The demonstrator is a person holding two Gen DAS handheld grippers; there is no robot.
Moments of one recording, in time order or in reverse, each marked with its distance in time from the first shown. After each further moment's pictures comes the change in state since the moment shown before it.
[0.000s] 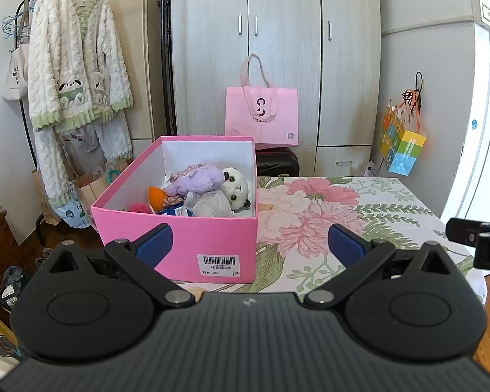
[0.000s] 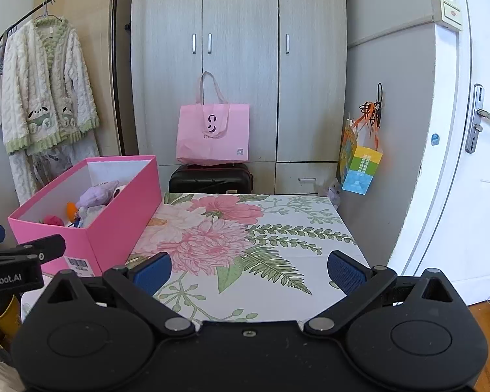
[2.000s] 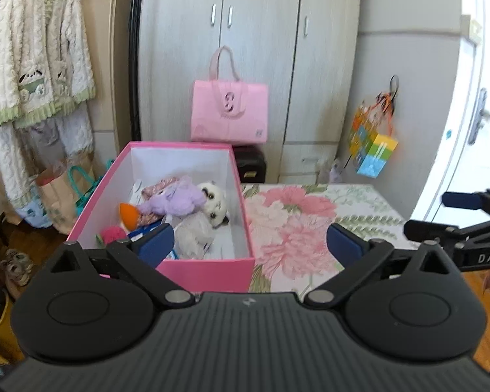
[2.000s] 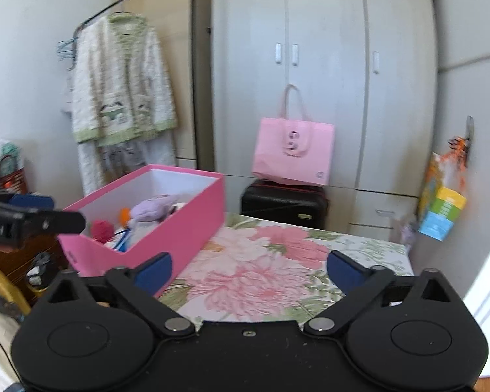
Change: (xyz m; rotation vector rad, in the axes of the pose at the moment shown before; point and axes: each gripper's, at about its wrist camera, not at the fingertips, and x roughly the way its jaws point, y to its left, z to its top) left arm 0.035 0.034 0.044 -0.017 0.071 -0.159; right arm 0.055 -0.002 0.044 -0.152 -0.011 0.282
